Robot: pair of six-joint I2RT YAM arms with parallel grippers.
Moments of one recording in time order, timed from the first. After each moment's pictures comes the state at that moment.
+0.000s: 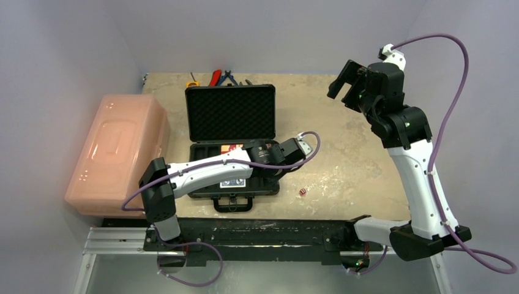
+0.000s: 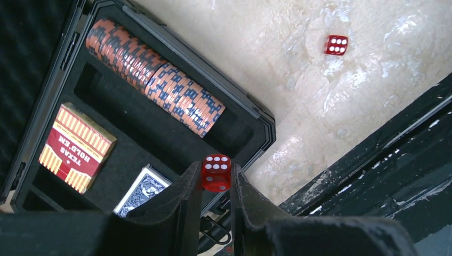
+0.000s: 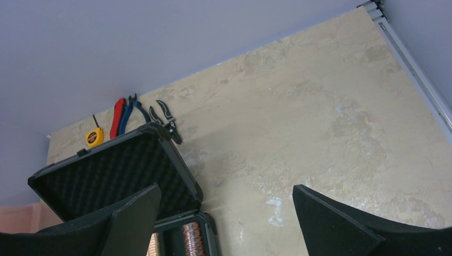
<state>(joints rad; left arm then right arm) -1.16 1.74 1.54 -0.88 -0.30 -0.16 0.33 1.23 1.73 -0.92 0.35 0.56</state>
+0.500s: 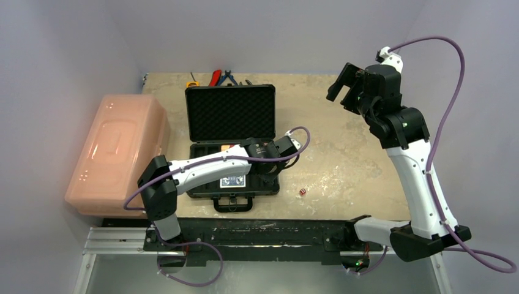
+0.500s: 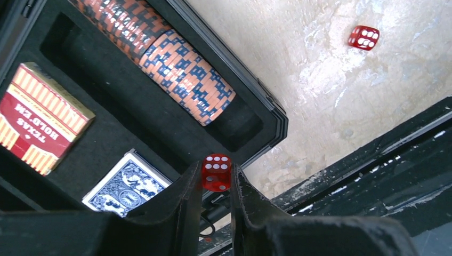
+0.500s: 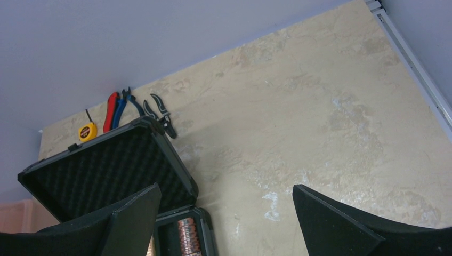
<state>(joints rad) -1.09 1.74 1.47 -0.90 -0.26 -0.31 0.33 1.23 1.69 -0.92 0.35 0.56</state>
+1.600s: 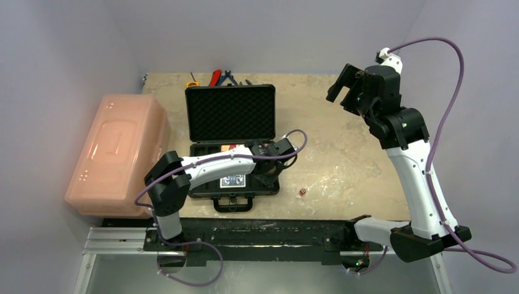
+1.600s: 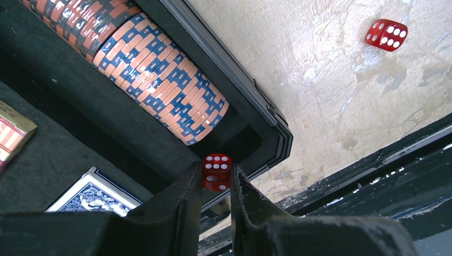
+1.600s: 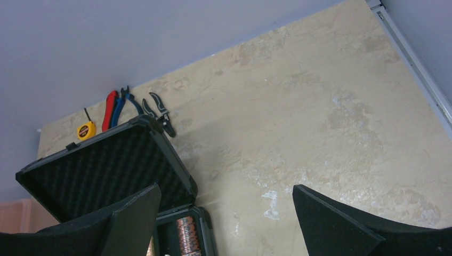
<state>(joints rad) -1.05 1.80 1.39 -0.83 -0.16 -0.37 0.33 1.22 1.68 -0.92 0.35 0.56</state>
